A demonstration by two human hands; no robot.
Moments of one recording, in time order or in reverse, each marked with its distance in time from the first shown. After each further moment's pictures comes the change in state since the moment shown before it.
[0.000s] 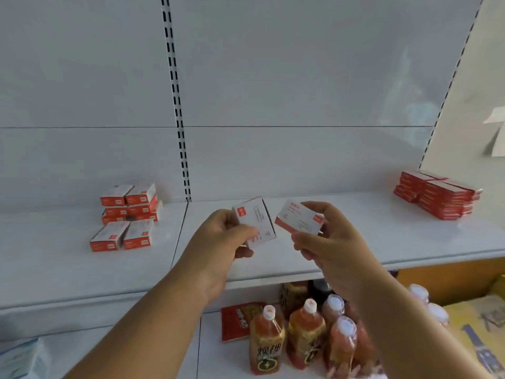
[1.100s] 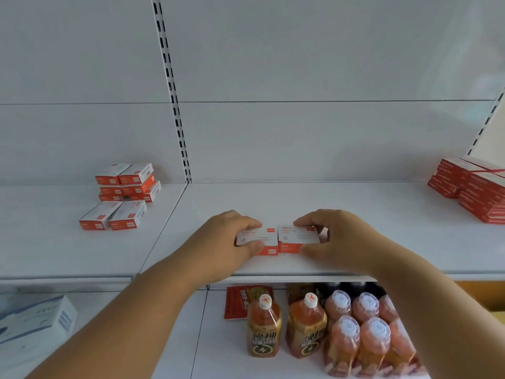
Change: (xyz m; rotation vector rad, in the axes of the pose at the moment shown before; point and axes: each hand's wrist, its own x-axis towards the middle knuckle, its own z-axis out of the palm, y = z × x) left_hand 0.034 -0.028 0.016 1.104 -0.138 0.185; right_hand 0.068 0.014 -0.068 -0.970 -0.359 -0.102
